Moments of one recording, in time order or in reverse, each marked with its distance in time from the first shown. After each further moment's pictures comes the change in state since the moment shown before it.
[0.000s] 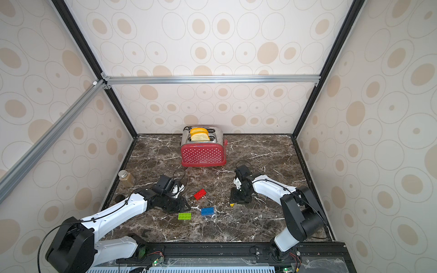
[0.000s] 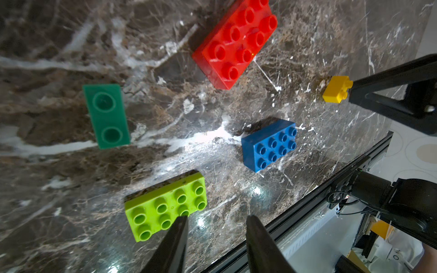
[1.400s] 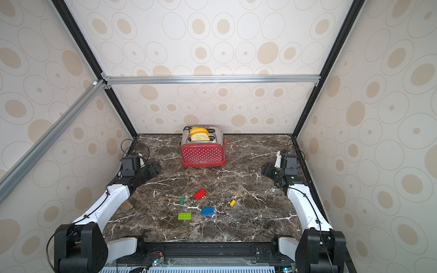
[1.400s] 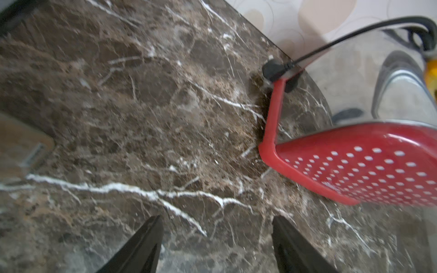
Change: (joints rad) left arm 0.531 -0.029 0.114 0.312 -0.298 -0.004; right arm -0.525 -0.381 -0.066 0.258 0.086 -0.087
